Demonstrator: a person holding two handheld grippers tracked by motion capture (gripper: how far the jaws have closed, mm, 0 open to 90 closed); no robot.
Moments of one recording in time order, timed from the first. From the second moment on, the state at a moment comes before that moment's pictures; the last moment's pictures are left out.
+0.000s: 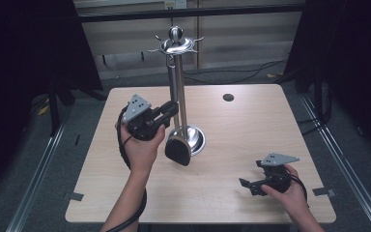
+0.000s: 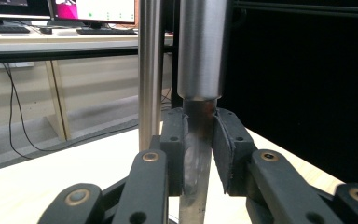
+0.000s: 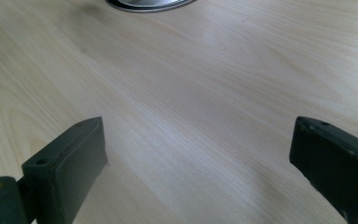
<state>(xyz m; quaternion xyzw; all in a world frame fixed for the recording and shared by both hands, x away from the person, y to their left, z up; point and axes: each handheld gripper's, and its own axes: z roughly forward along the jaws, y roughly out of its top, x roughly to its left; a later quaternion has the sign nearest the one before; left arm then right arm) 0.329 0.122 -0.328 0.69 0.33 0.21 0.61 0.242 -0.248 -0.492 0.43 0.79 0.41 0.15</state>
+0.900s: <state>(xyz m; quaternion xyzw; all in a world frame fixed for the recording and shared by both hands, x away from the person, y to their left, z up) 0.329 0.128 -0.333 0.68 0.31 0.22 0.62 0.241 -0.247 -0.492 0.42 0.80 0.41 0.15</state>
